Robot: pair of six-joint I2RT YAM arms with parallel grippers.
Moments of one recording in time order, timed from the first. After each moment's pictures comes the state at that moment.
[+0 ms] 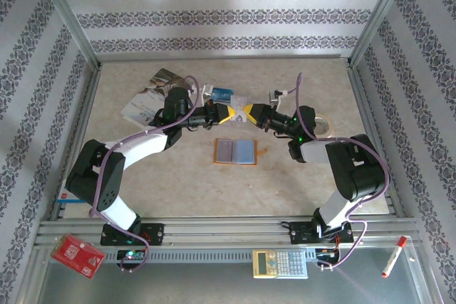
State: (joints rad) left arm -0.44 1.61 0.93 0.45 0.79 -1.09; right arm 0.28 1.65 0.60 1.19 -0.88 1.41
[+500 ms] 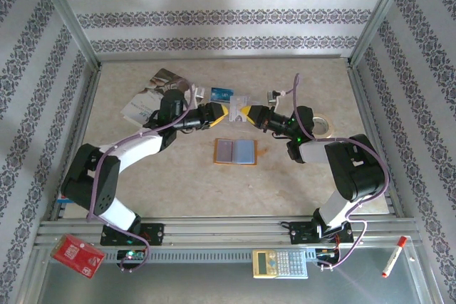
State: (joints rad) left arm -0.39 1.55 0.87 0.29 0.66 -1.02; right arm 0.29 1.65 0.60 1.14 -0.87 1.33
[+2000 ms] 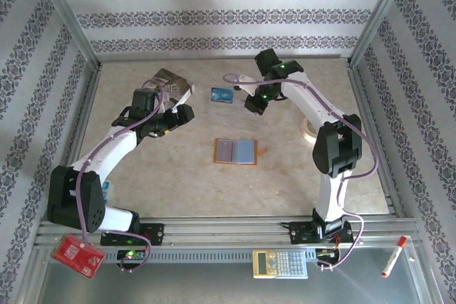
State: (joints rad) left arm -0.16 1.39 0.93 -0.33 0.45 -0.63; right arm 0.38 1.96 1.81 -1.08 -0.33 -0.66
